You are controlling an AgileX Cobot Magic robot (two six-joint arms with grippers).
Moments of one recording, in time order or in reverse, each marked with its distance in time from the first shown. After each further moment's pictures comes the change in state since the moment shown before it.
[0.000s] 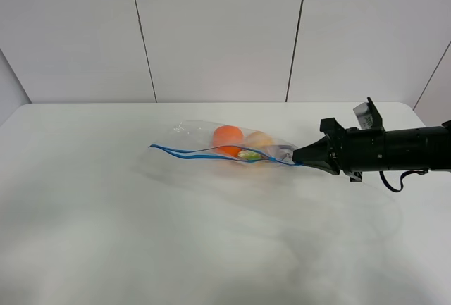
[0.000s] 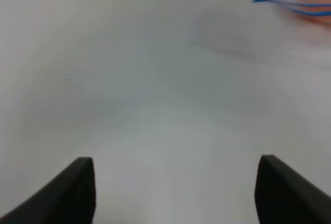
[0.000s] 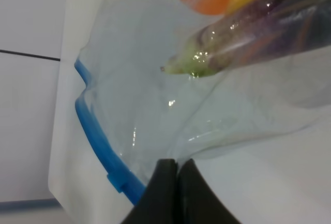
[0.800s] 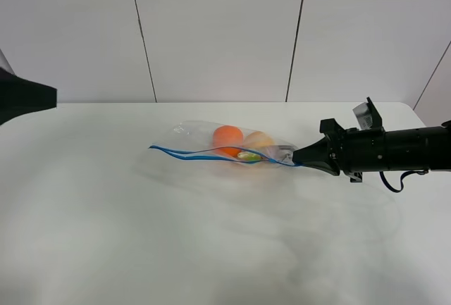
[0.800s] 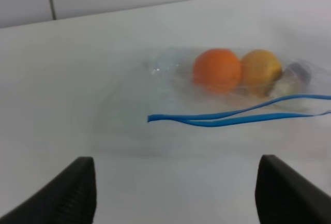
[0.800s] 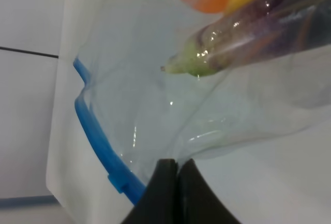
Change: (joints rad) left arm 0.000 0.805 -0.235 -0.488 -0.434 0.460; right arm 0.000 0.000 0.000 -0.013 0.000 0.000
